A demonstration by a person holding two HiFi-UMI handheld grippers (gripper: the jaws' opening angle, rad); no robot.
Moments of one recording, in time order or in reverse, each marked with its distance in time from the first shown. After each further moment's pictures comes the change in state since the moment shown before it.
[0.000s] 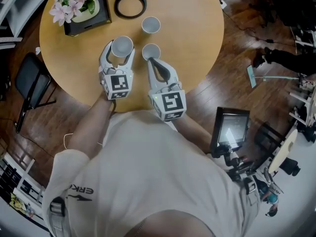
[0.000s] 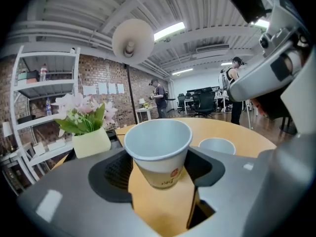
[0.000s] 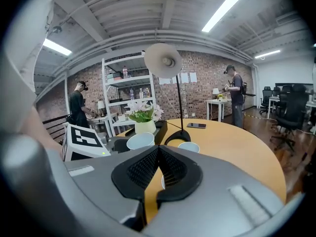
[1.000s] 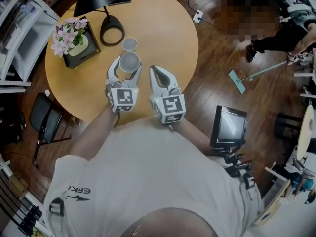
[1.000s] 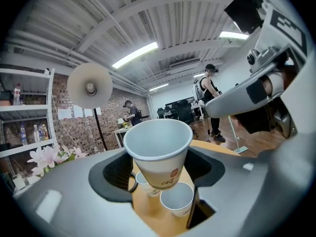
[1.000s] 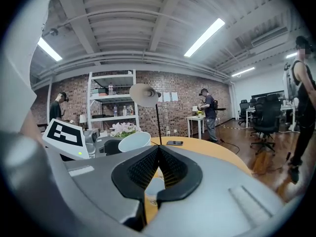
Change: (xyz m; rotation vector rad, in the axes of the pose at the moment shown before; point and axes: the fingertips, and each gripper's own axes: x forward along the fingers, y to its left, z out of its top) left arm -0.035 -0.083 0.107 0.177 -0.202 -0.211; right arm -0.084 -0.040 0.040 0.051 -0.219 -0.212
